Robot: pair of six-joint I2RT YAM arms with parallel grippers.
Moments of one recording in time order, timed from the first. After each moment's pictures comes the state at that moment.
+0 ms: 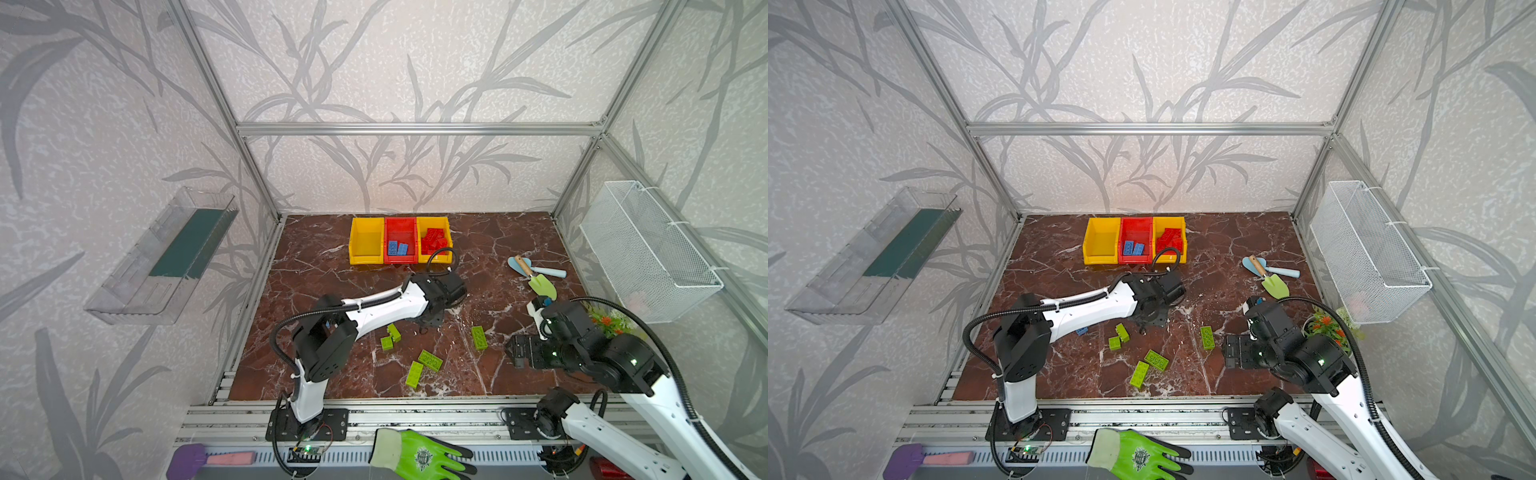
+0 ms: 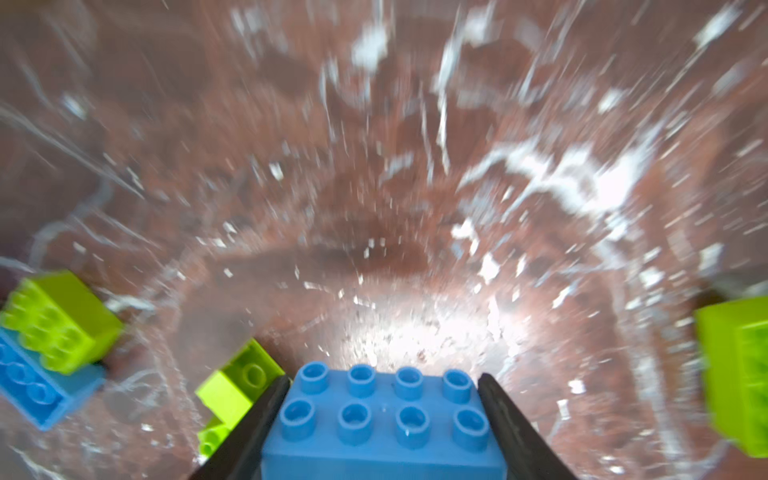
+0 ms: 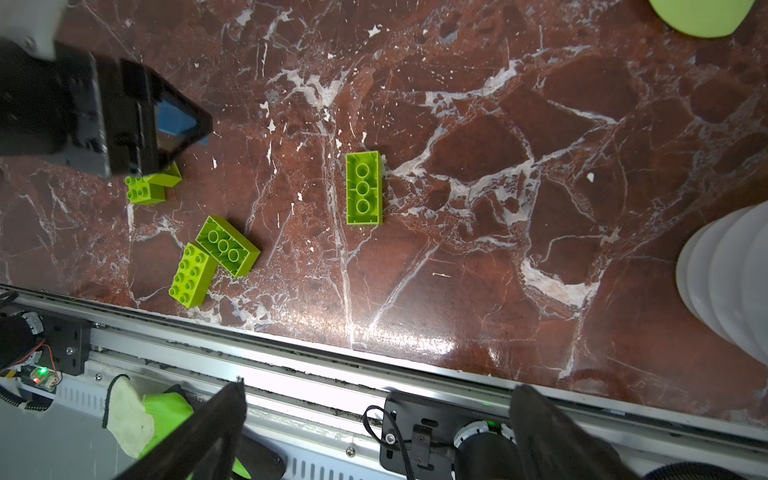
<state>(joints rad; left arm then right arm) -0.92 1.92 1.57 -0.99 -0.30 -0.76 0.58 0.69 0.96 -1.33 0.02 0.53</state>
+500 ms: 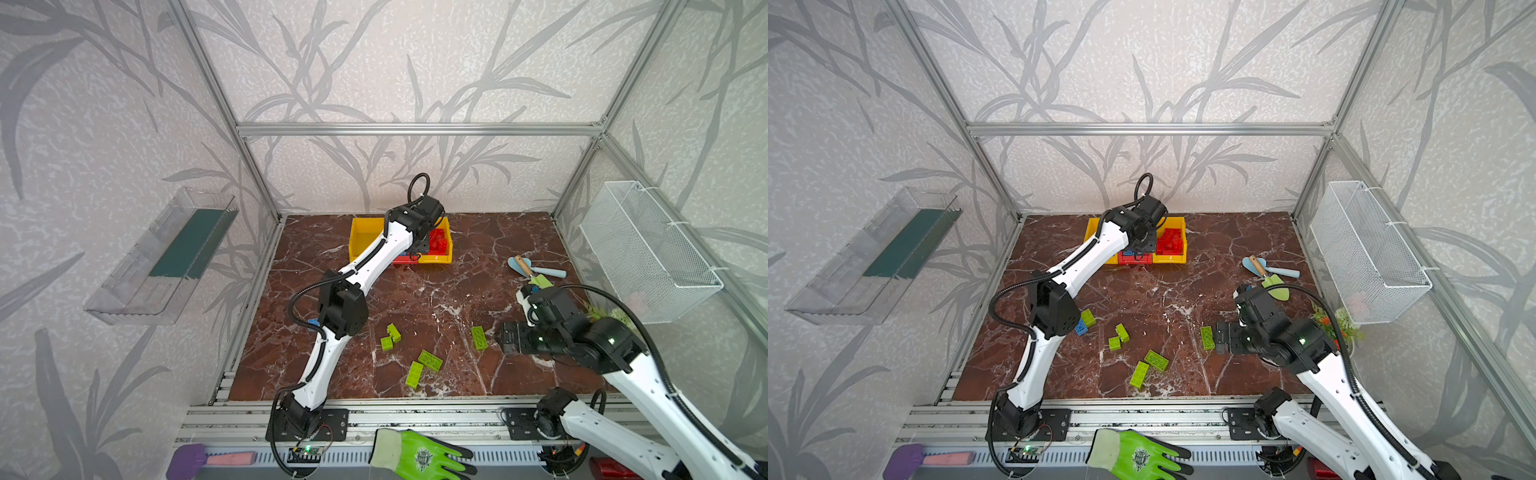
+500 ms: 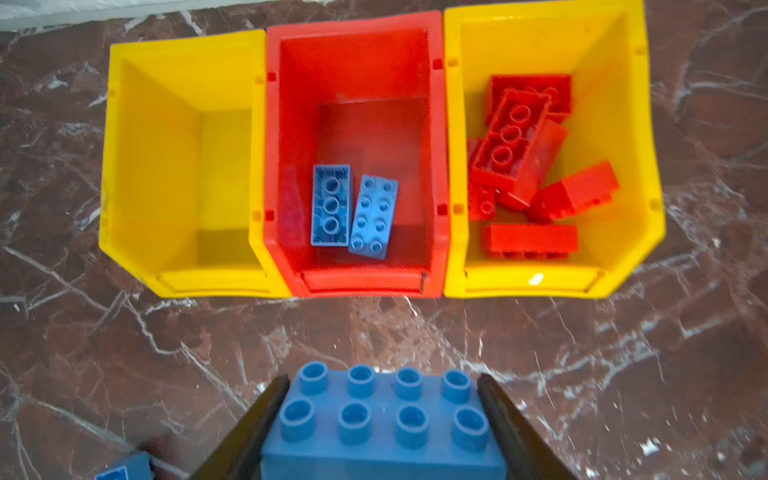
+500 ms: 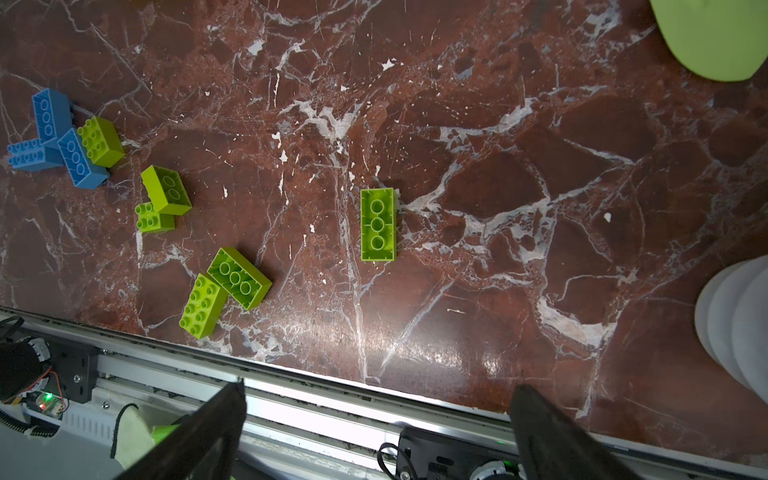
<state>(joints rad) -0.59 2.37 2.45 -1.21 -0.38 -0.50 0.56 0.86 1.00 -1.21 0.02 0.51</state>
